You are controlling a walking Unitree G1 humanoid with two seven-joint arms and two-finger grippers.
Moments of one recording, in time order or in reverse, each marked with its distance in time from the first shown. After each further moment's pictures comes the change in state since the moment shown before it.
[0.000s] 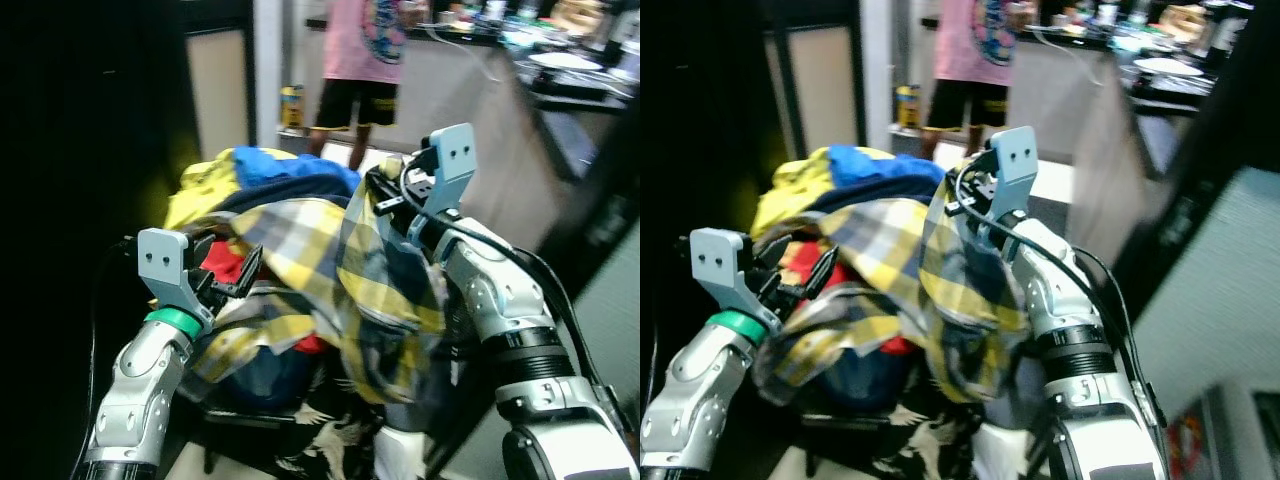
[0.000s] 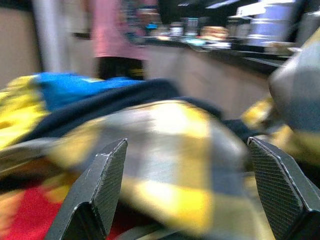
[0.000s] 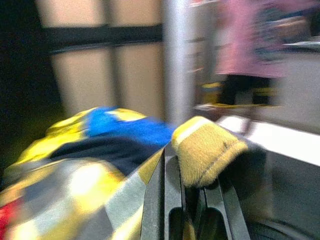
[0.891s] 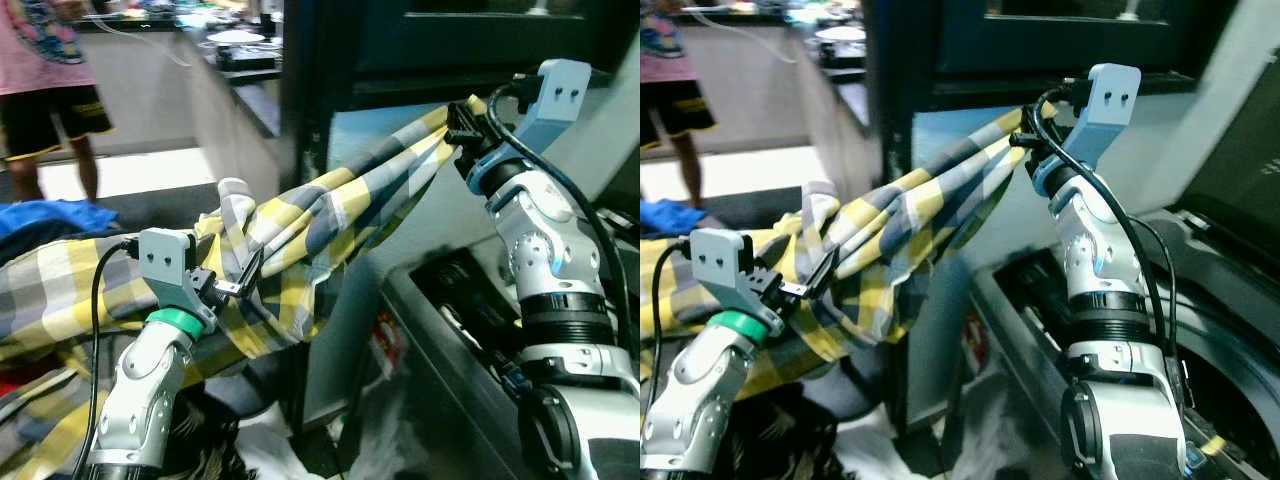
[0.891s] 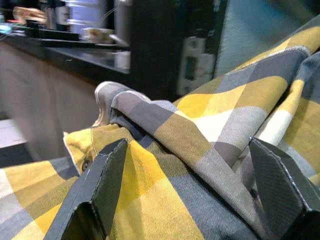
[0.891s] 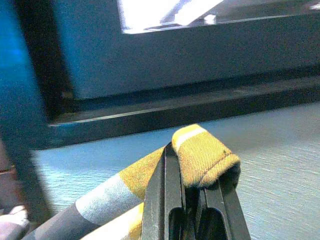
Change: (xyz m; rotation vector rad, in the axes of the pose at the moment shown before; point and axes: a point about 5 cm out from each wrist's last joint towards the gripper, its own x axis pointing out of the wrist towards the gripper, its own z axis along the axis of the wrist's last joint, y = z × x) left arm 0.000 0.000 0.005 0.009 -0.025 0.014; right arm 0.004 -0.030 0.039 0.065 -0.144 -0.215
